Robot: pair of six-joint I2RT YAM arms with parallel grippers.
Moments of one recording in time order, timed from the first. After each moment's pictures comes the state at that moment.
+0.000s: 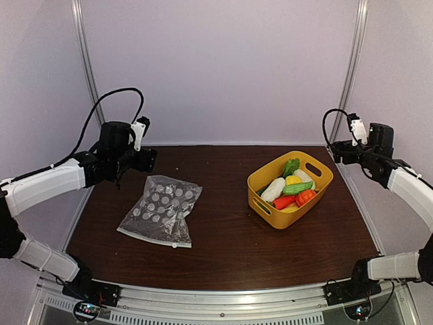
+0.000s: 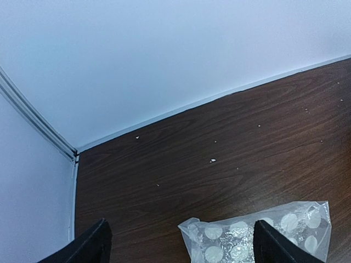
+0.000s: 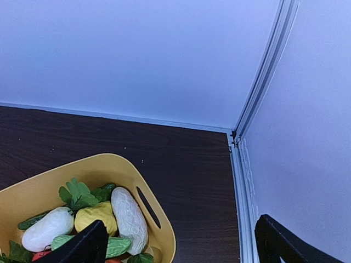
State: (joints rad) left arm -0.54 1.32 1.00 -0.14 -0.37 0.09; right arm -0.03 1.11 0.89 -0.10 -0.05 -0.13
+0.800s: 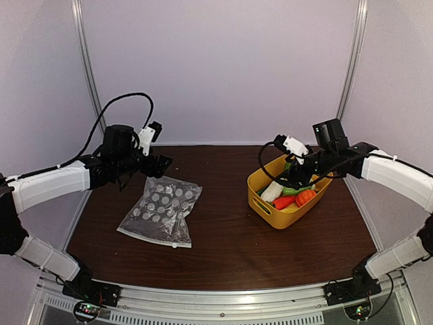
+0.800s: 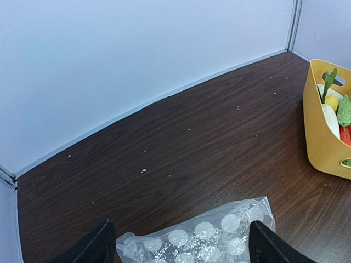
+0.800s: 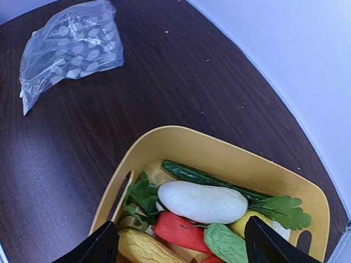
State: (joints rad) left arm -0.53 1.36 0.96 -0.05 -0.02 0.08; right arm 0.45 1.31 1.08 -0.44 -0.26 -0.49
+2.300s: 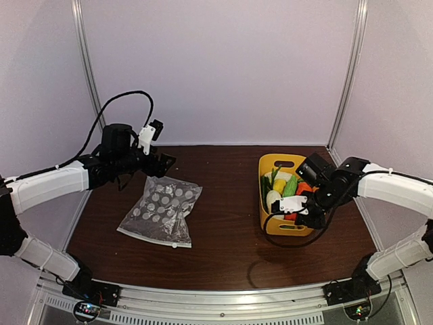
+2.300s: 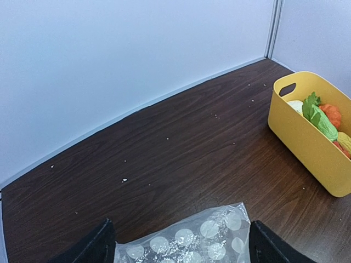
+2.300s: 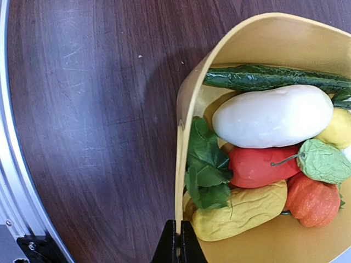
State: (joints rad) left arm -0.53 1.35 0.96 -0.02 0.07 0.06; right arm 0.68 1.30 1.00 -0.95 -0.03 -0.73
